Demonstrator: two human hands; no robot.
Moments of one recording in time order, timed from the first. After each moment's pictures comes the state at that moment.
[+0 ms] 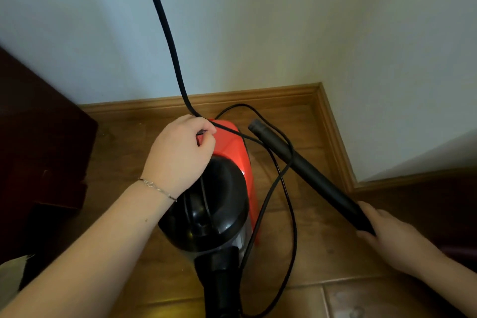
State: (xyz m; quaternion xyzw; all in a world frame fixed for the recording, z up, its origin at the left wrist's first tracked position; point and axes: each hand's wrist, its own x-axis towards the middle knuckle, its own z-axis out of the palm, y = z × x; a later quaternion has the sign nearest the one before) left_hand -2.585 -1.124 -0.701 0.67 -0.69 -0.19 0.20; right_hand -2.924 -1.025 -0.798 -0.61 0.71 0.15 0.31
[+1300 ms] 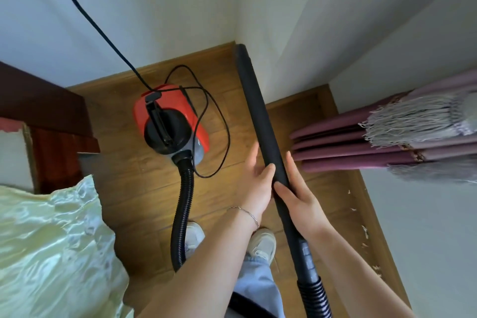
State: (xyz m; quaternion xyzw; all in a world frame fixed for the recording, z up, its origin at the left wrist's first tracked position) left_hand -2.796 -0.910 -0.460 0.62 -0.28 -0.71 0.18; right_hand -2.891 -0.849 -0.471 -0.27 0.71 -0.28 0.59
